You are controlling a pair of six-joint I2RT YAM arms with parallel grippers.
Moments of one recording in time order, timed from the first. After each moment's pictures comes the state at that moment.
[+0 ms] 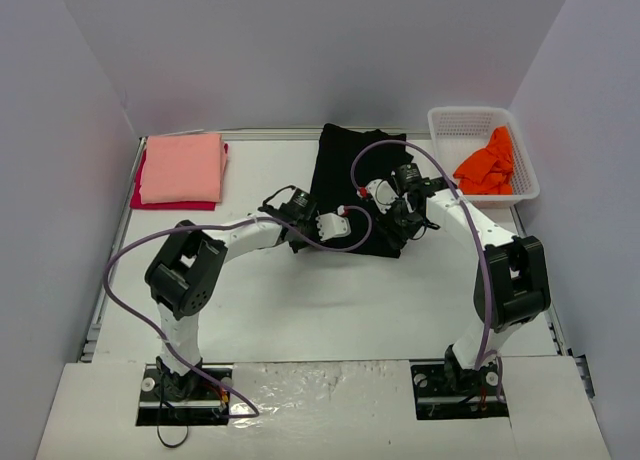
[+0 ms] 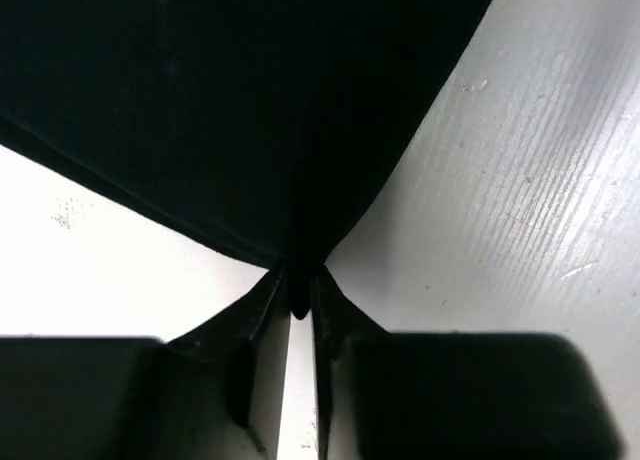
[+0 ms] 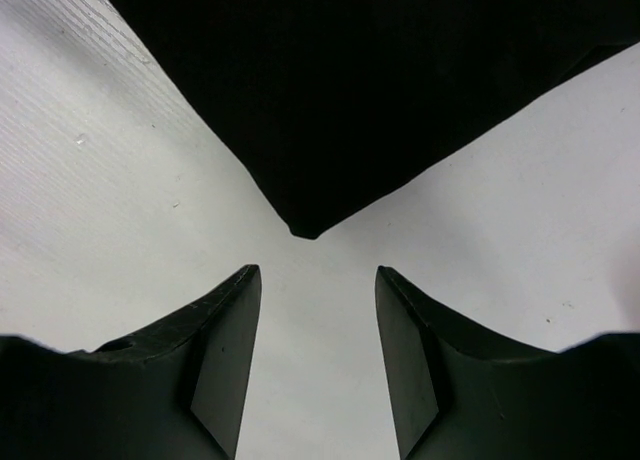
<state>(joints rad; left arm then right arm) -0.65 1.90 1.26 -0.32 0.15 0.71 0.31 1.67 1.23 -0.79 -0.13 -0.55</state>
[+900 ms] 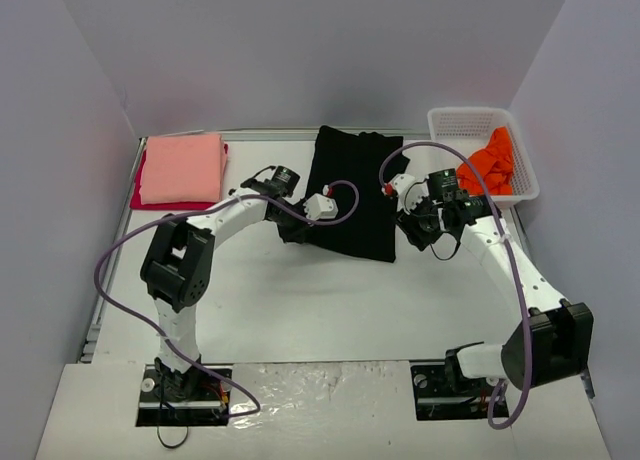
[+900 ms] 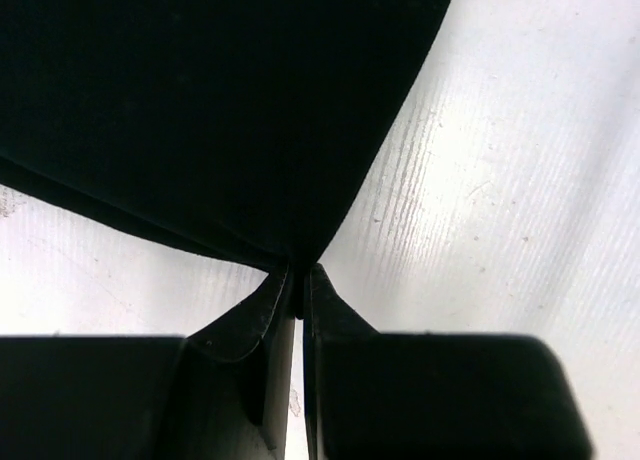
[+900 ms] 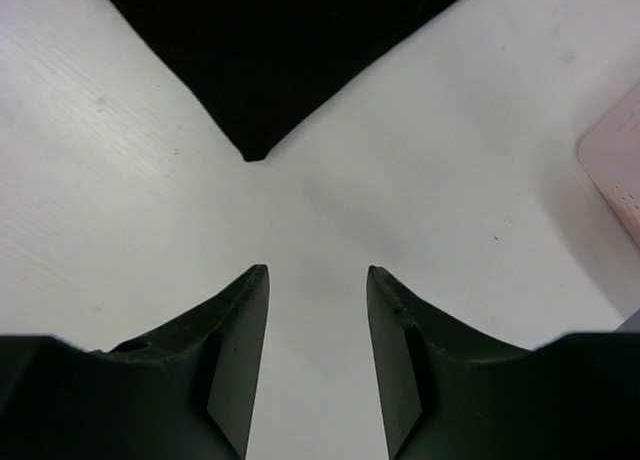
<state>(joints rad) -0.53 1.93 1.45 -0.65 0.47 0.72 0.24 1.35 1.11 -0.80 -0.13 -0.54</state>
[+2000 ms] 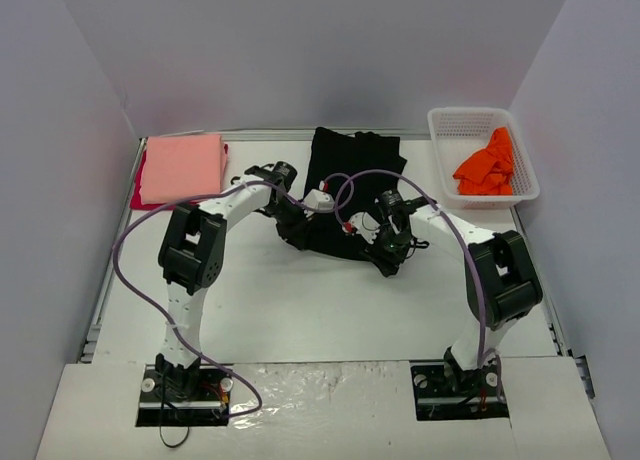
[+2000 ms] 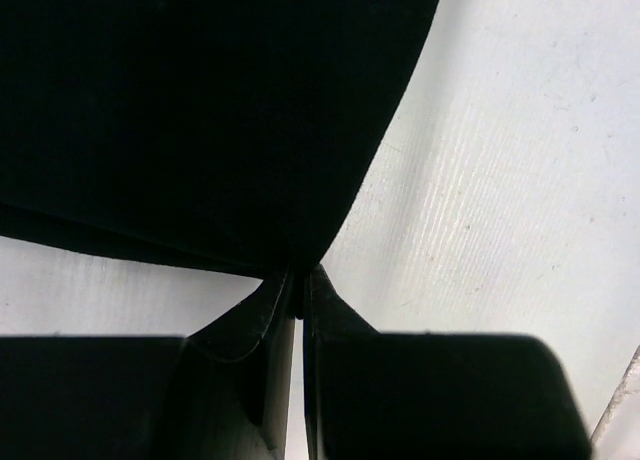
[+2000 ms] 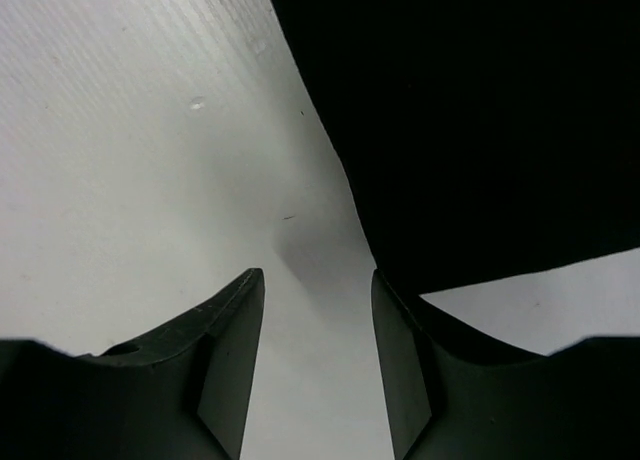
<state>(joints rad) -0.47 2.11 1.67 -0.92 0.64 0.68 0.40 1.70 1.07 -0.76 -0.21 -0.67</state>
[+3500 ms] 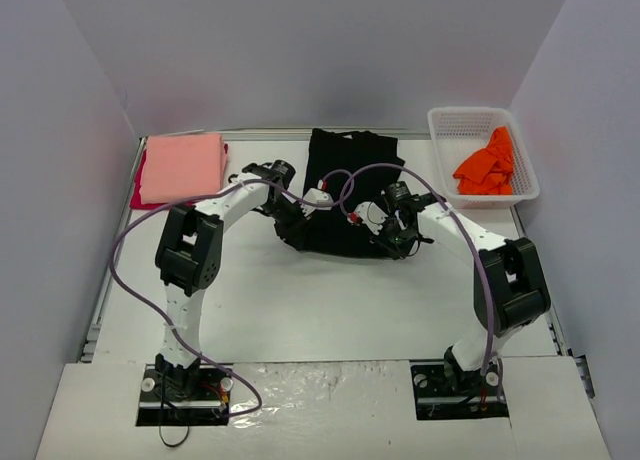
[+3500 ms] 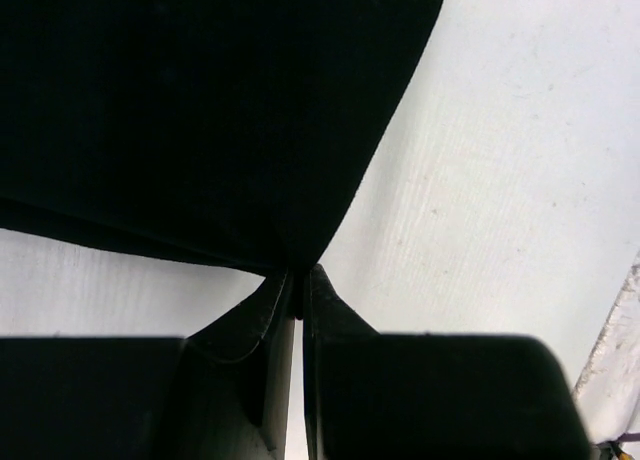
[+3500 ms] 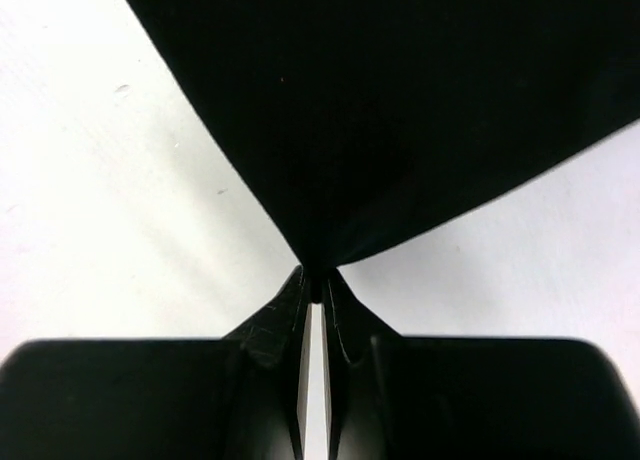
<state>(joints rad) -0.46 2.10 1.67 -0.97 0.66 0.68 0.38 1.67 1.09 -0.73 -0.13 -0.66</state>
